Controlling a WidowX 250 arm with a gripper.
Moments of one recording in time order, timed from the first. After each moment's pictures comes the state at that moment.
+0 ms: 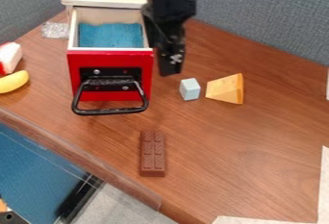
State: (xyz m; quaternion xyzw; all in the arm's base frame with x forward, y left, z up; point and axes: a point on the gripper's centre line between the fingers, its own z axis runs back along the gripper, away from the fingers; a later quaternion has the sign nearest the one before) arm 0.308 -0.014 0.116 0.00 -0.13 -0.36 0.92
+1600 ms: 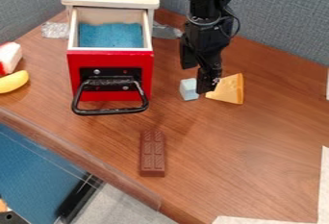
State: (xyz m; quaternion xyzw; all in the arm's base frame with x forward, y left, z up) arm 0.371 -0.036 0.054 0.01 -0.12 -0.32 0.94
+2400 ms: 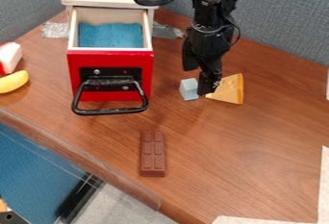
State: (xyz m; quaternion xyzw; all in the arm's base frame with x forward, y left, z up) arm 0.389 -0.032 0.034 0.02 -0.11 -0.32 0.94
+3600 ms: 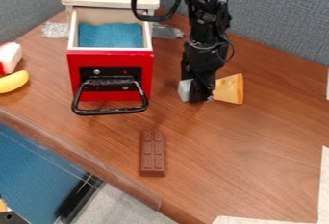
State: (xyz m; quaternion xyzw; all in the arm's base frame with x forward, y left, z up) arm 0.379 -0.033 0.012 0.01 -0.09 -0.34 0.93
